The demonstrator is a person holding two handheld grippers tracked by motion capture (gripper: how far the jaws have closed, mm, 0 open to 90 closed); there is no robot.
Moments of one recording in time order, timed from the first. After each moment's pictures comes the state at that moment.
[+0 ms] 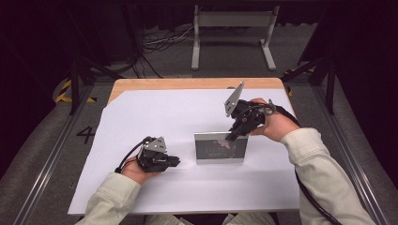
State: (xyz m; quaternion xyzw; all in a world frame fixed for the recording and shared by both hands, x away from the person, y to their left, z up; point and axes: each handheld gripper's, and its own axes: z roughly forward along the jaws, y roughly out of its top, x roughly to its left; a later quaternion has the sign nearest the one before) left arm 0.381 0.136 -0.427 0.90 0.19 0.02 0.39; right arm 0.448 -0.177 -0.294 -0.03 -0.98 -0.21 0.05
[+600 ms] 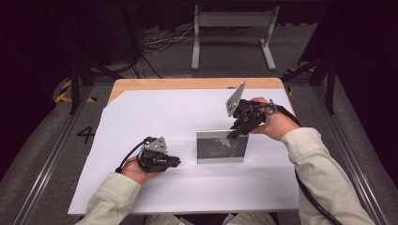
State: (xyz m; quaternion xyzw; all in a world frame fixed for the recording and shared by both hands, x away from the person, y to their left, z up) left arm 0.381 0.135 -0.427 0.90 0.19 0.02 0.39; right arm 0.456 -0.182 -0.299 -0.01 -0.98 -0.21 0.03
